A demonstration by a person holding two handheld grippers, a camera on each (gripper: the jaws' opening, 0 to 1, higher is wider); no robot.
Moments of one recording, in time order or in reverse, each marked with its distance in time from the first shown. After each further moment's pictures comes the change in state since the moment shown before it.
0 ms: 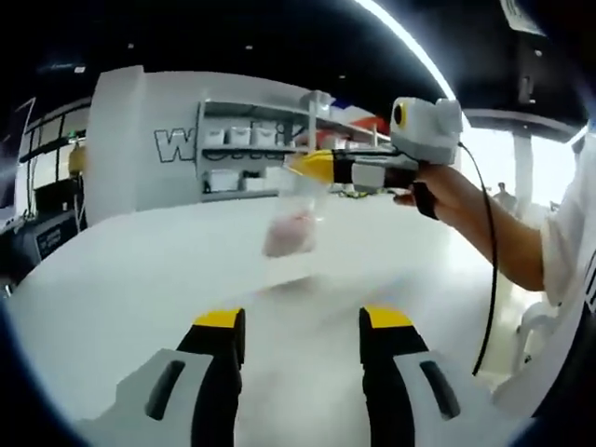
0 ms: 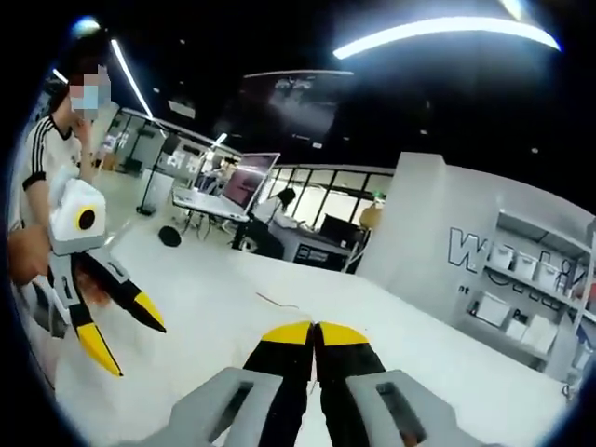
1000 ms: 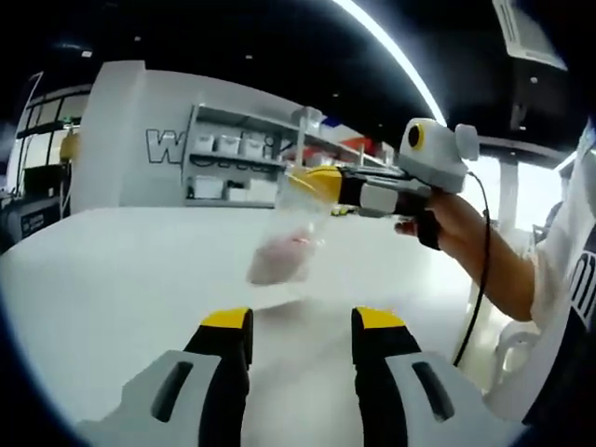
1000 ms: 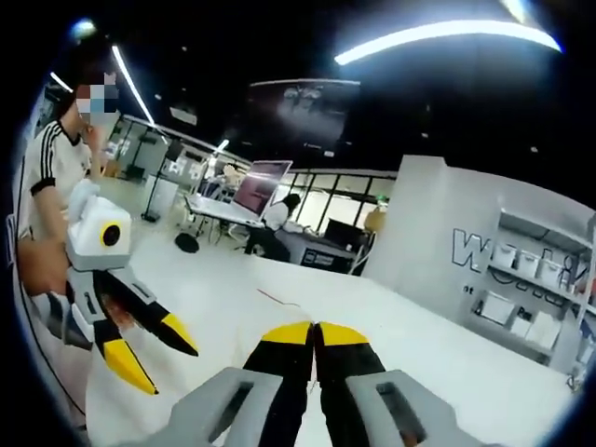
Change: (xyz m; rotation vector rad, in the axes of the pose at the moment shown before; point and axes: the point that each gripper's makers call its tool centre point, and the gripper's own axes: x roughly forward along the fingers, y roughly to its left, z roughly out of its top) left arm -0.003 -0.035 -0.005 -0.092 -0.088 -0.124; right arm -0.031 0.041 0.005 0.018 -0.022 0.018
